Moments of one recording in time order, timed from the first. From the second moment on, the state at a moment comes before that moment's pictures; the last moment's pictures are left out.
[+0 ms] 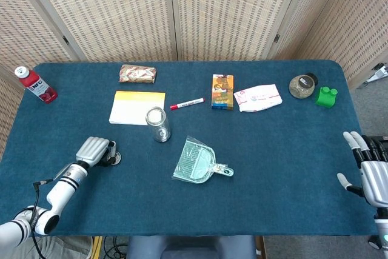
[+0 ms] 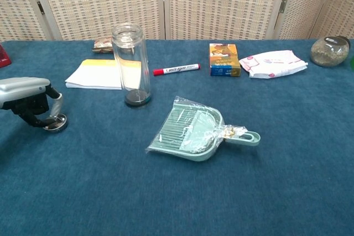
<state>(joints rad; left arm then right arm) -0.63 -1.49 -0.07 -1.11 1.35 0.81 -0.08 0.06 -0.99 0.07 -1.73 -1.45 1.46 -0.03</state>
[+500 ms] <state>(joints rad) -0.62 -1.44 -0.06 -1.17 1.36 0.84 -0.11 0.07 -0.99 0.07 -1.73 -1.45 1.46 -0.04</state>
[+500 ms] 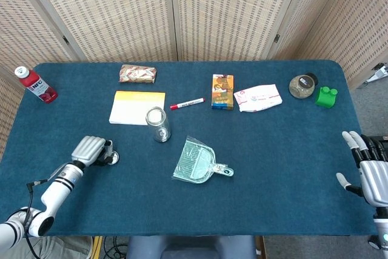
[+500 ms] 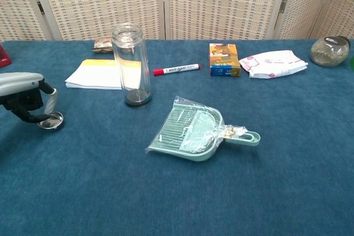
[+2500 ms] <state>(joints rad) -0.93 -1.25 -0.34 -1.48 1.08 0.70 -0.21 0.11 -1.04 0.02 -1.69 -1.48 1.35 -0.07</state>
